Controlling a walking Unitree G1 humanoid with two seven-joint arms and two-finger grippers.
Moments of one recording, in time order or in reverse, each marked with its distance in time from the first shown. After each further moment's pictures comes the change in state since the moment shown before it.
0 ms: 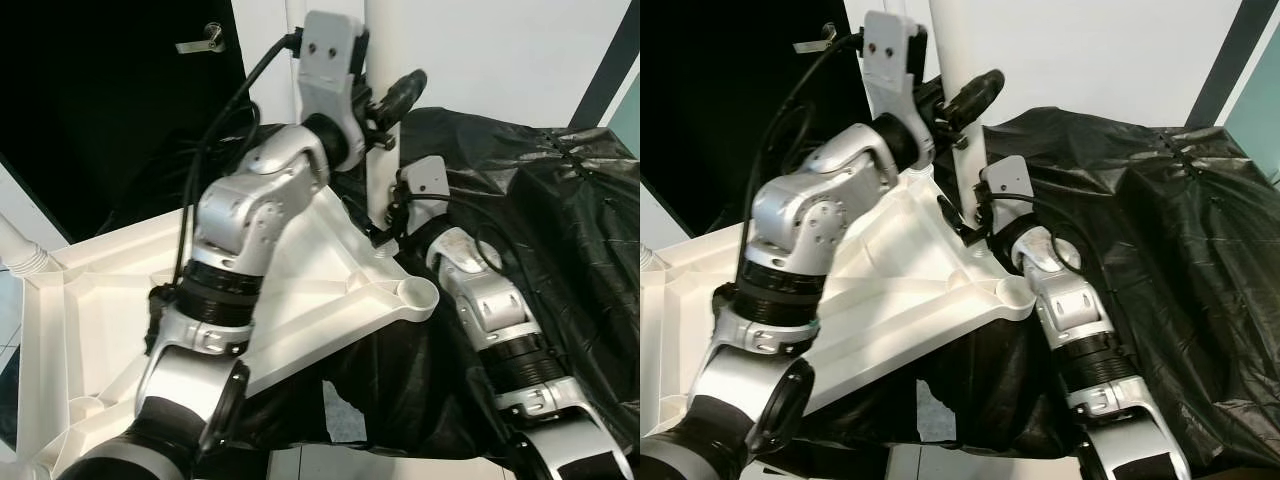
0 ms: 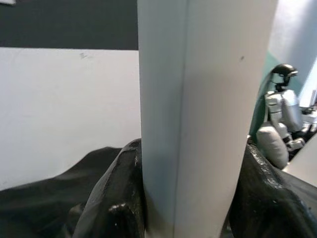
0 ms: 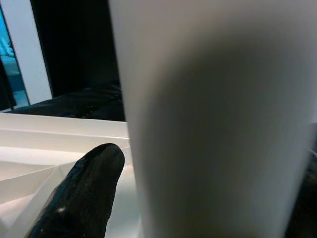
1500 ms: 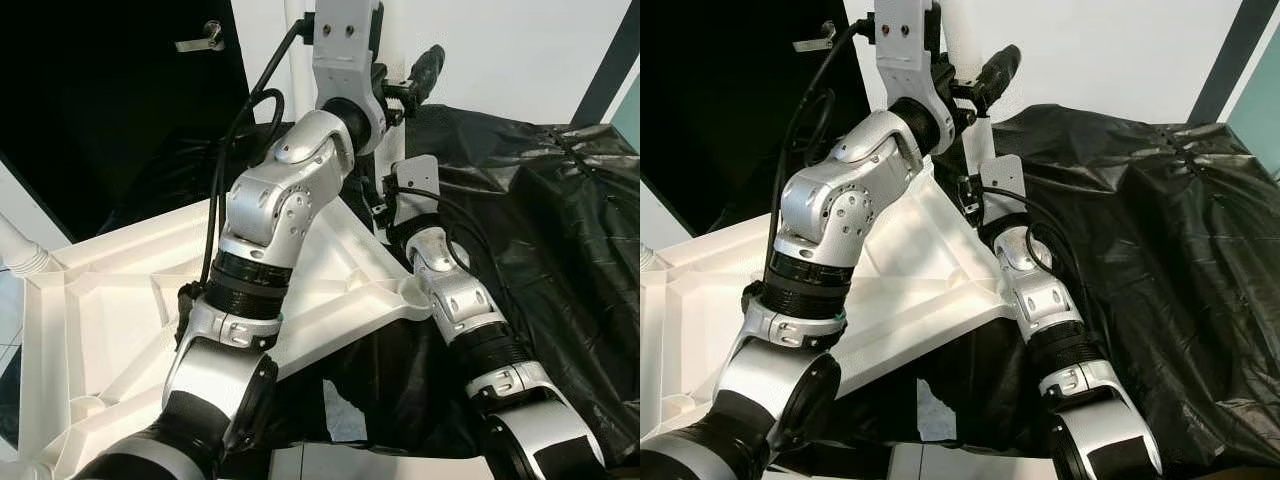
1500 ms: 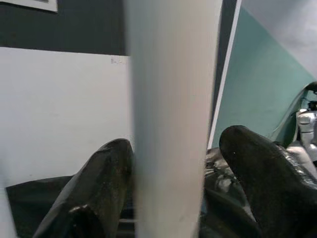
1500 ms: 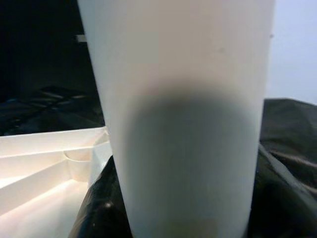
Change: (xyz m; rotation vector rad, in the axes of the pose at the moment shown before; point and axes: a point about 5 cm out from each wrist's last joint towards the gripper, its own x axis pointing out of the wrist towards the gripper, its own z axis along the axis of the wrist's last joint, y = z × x) left arm 0.009 0.000 0.002 -0.035 -0.046 0.144; right arm 0.016 -0.003 -0.018 0.029 0.048 -0.304
